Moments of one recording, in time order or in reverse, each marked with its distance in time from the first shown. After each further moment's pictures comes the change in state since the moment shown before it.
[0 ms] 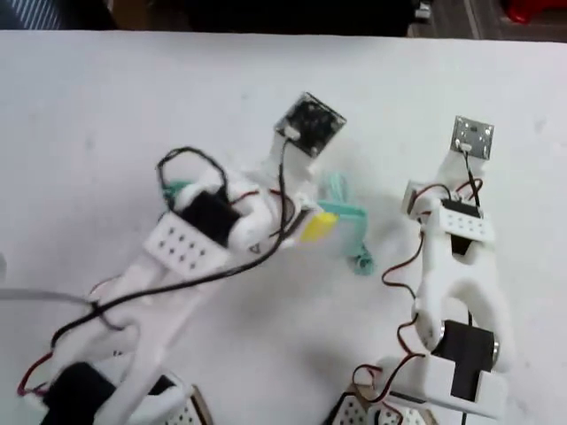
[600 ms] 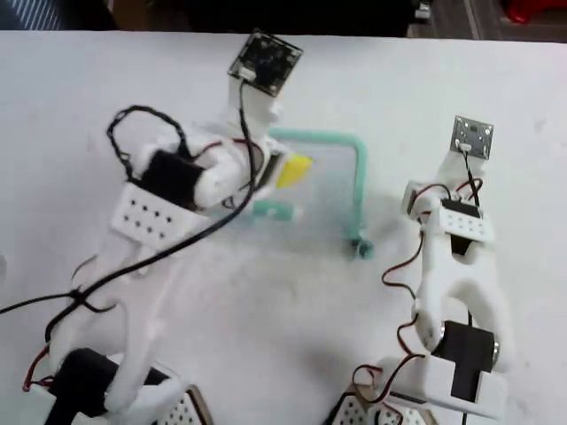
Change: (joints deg) left arm -10.2 2.9 -21.6 10.8 0.0; right arm 0.0 0.0 0.1 0.0 0.0
